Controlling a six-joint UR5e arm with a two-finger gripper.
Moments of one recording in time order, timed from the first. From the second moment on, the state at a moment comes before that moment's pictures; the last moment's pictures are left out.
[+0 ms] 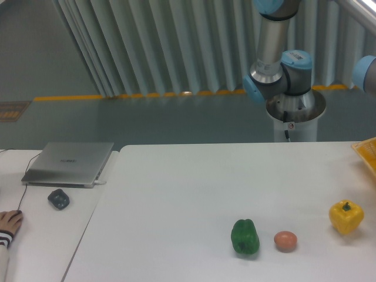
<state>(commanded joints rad) 2.68 -1.89 -1.53 -1.20 1.51 1.91</state>
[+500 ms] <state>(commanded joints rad) 2.69 -1.87 -1.57 -1.20 1.48 1.84</state>
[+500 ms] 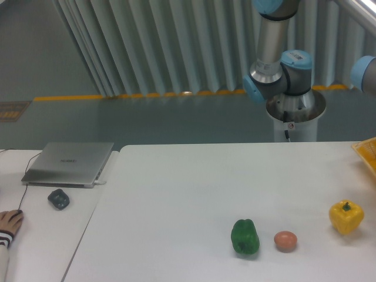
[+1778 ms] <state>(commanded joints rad) 2.64 -1.85 -1.62 -1.14 1.24 1.32</state>
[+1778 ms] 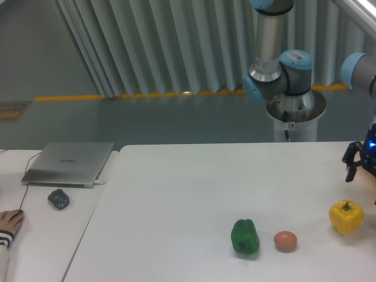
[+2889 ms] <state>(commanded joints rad) 2.60 -1.91 -1.60 -1.13 1.29 1.29</state>
